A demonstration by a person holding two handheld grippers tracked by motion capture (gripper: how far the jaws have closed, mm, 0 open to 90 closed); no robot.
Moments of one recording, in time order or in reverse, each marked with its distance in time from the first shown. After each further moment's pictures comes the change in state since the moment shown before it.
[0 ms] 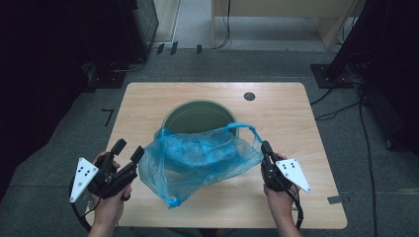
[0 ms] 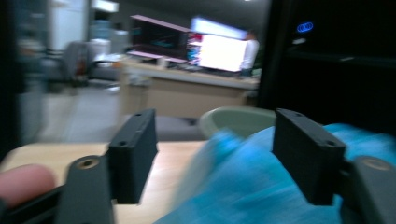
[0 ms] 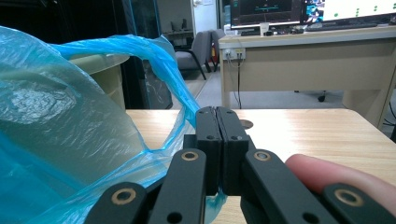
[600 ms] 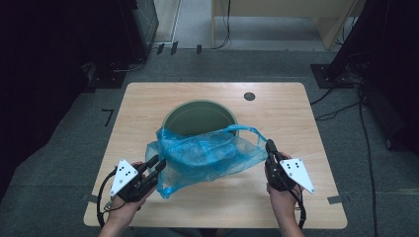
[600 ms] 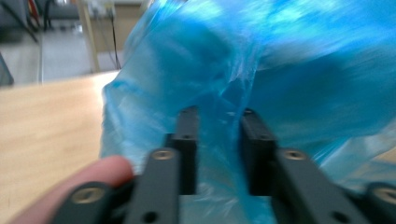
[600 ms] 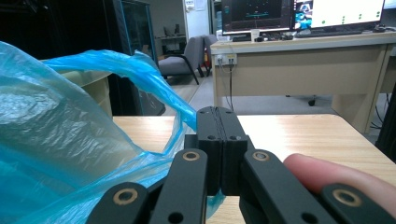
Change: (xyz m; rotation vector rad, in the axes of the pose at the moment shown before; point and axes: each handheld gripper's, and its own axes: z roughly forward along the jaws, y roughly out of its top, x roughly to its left) left arm -0.008 -0.053 0.021 0.347 -0.049 0.114; right arm -0.005 0.006 -0.002 -0.022 -0.034 -0.001
